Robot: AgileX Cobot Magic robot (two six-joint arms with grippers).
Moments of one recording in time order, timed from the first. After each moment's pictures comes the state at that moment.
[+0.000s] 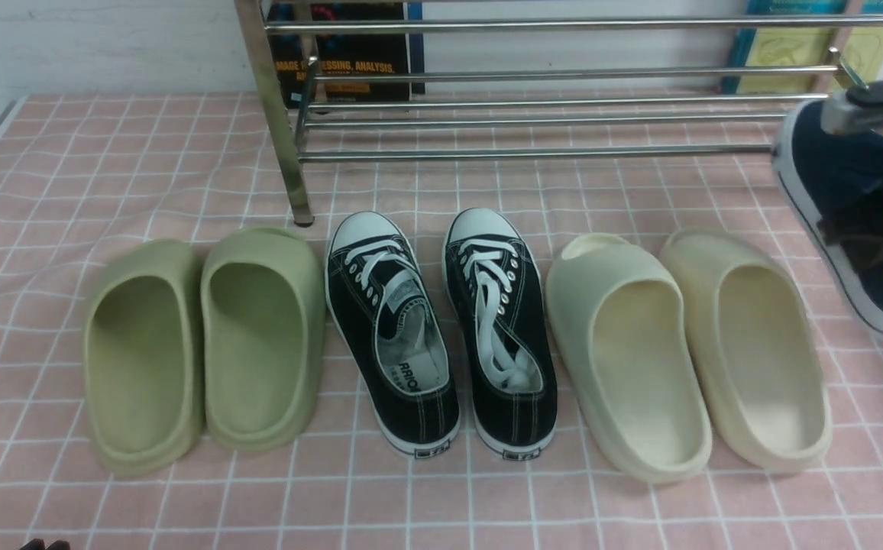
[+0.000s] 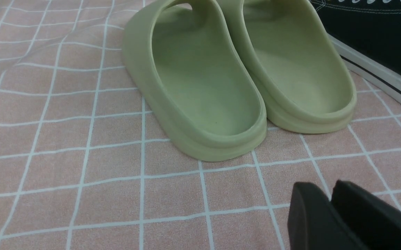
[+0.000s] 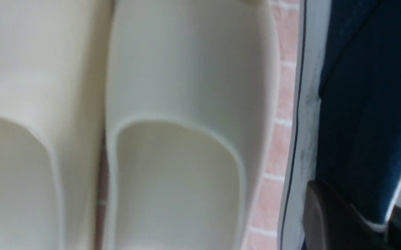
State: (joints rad) right arm 0.01 1.71 -1.36 0.10 0.84 -0.16; left arm -0.12 -0.01 0.02 -0.03 0.38 0.07
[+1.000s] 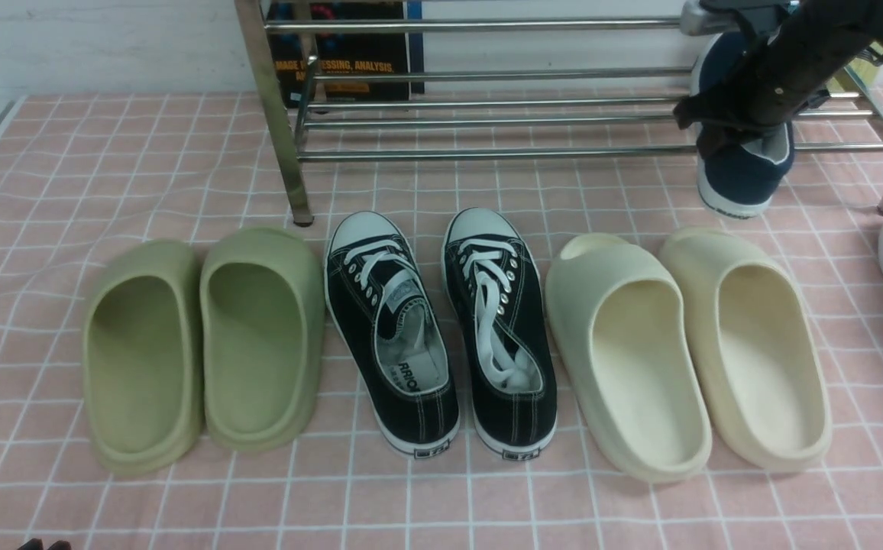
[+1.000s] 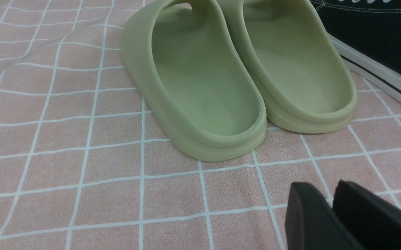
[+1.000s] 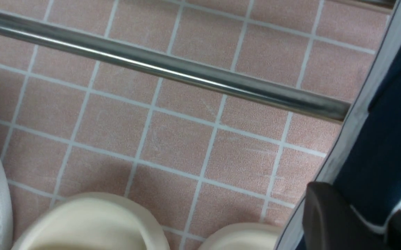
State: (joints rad) right arm 0.07 2.31 -2.25 0.20 1.05 -0.19; left arm -0.12 -0.01 0.02 -0.03 0.38 0.07
